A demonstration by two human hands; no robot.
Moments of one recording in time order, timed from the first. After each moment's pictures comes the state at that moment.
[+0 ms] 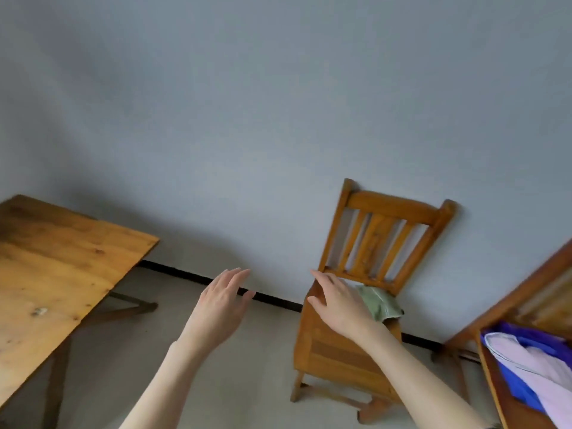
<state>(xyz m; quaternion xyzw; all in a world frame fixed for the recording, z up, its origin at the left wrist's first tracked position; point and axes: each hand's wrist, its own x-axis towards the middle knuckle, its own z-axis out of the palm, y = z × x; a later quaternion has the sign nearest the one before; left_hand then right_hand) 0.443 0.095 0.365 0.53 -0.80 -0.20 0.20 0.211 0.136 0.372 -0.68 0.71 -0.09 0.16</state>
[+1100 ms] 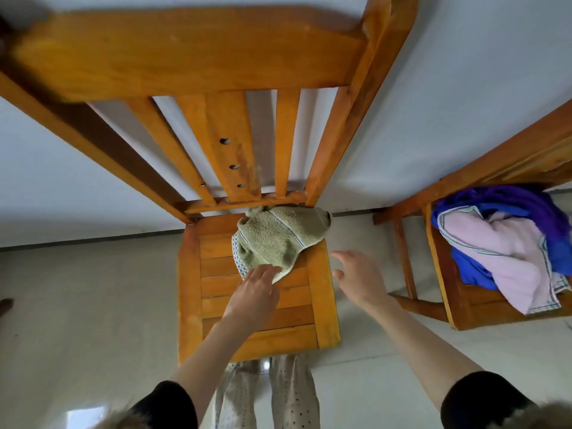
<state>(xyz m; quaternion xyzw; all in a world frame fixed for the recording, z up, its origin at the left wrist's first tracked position) -0.001 -0.005 0.057 0.36 -0.84 -0.37 -0.16 -0.190 0.100 0.046 -0.43 0.85 0.01 0.30</state>
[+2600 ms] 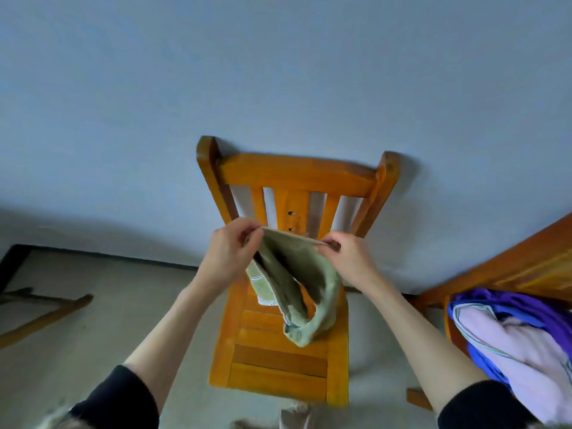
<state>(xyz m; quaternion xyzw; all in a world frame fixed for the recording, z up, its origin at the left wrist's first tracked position) 0.031 -0.073 0.294 0.47 -0.76 -0.36 0.26 -0.180 -0.004 0.232 -0.53 0.74 -0.30 0.29</state>
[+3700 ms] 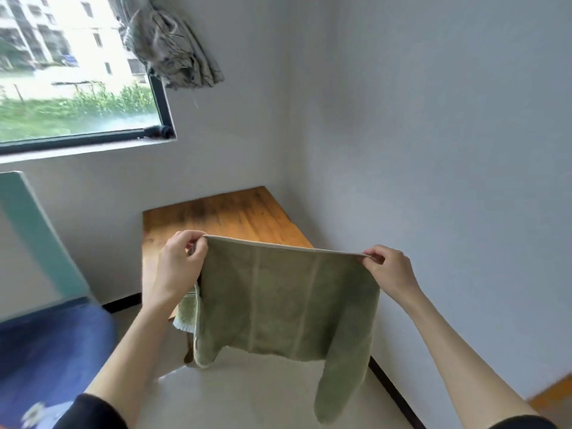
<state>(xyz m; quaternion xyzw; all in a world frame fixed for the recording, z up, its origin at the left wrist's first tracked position) 0.631 0.114 0.454 0.79 -0.36 0.02 0.50 0.348 -0.080 0.432 -0.77 0.47 -0.30 0.32</state>
